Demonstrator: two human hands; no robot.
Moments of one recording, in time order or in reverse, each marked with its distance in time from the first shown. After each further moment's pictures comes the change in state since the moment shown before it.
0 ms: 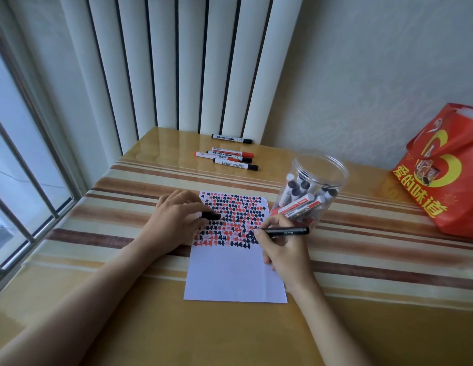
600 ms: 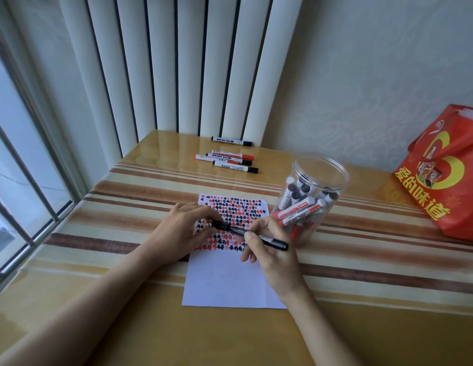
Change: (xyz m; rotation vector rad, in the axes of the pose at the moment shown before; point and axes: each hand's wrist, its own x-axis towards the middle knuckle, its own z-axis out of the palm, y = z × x) left_hand 0.001 0.024 -0.006 -0.116 -0.093 0.118; right_hand -0.004 -0.005 0.017 0.209 -0.144 -0.111
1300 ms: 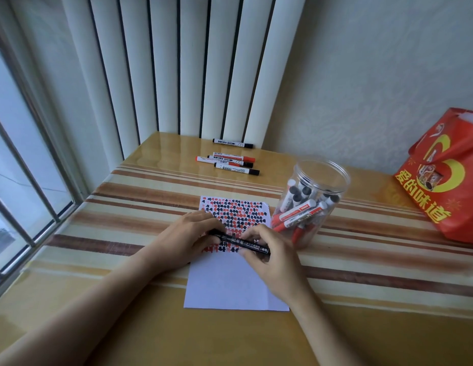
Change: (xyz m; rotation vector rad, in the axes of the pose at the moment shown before) left_hand 0.000 0.000 0.002 -0.016 -0.113 0.117; right_hand 0.001 0.004 -0.012 -0.591 -0.072 -0.223
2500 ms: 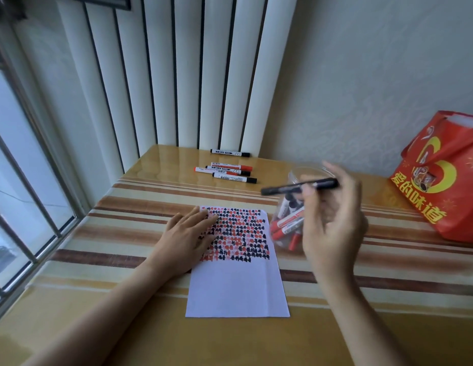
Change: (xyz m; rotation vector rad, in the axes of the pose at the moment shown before) left_hand -0.003 -0.020 0.022 0.247 -0.019 -0.394; right_hand 0.032 -0.065 -0.071 -0.081 0.732 -0.264
